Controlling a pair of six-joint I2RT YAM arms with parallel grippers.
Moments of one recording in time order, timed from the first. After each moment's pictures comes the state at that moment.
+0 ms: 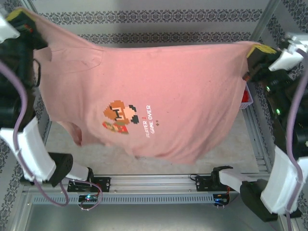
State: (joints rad) left arm -0.01 1.52 2.65 -0.92 -0.24 -0.17; right arm 0.08 1.18 2.14 -0.93 -0.05 0.13
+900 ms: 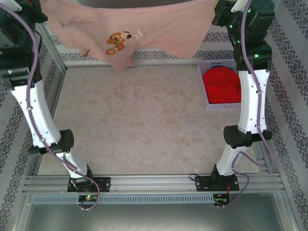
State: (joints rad) left arm 0.24 1.70 2.65 -0.68 0.14 -0.38; right arm 0.08 1.82 2.55 -0.67 -0.17 0.24
